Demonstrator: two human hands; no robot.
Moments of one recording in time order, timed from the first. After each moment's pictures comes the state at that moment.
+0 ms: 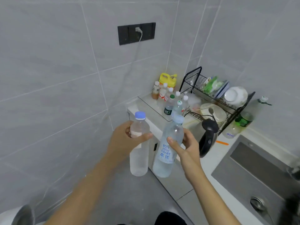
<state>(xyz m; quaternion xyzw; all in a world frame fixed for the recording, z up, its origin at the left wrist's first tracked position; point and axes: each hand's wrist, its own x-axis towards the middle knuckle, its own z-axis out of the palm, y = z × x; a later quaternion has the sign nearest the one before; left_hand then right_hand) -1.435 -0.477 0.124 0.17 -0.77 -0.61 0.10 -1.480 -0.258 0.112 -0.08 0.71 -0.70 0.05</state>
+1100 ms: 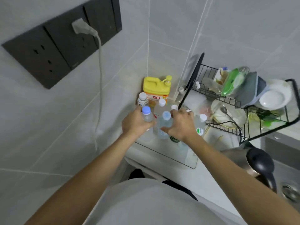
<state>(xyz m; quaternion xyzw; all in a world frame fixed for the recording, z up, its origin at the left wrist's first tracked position) -1.958 -0.609 -0.005 0.05 -0.94 -0.32 -0.07 -1.940 -0.408 -0.010 -0.01 0.99 -0.13 0.02</state>
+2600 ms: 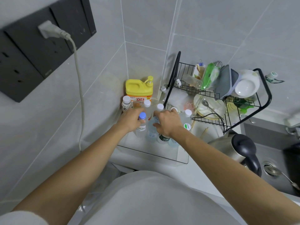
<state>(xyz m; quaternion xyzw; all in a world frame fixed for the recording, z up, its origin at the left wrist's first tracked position) -2.011 -0.599 -0.025 -0.23 -0.94 -0.23 -0.13 -1.951 -0.411 -0.013 -0.05 1.00 -0.01 0.06</state>
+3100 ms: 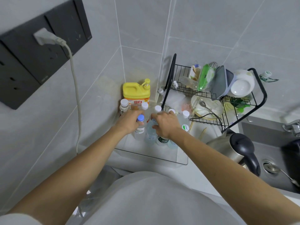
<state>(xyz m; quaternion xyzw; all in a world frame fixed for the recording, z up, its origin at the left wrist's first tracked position) -2.016 -0.596 -0.024 -0.24 -0.93 -0.23 -0.14 -1.950 -0.410 -0.012 -0.06 1.00 0.00 0.06</state>
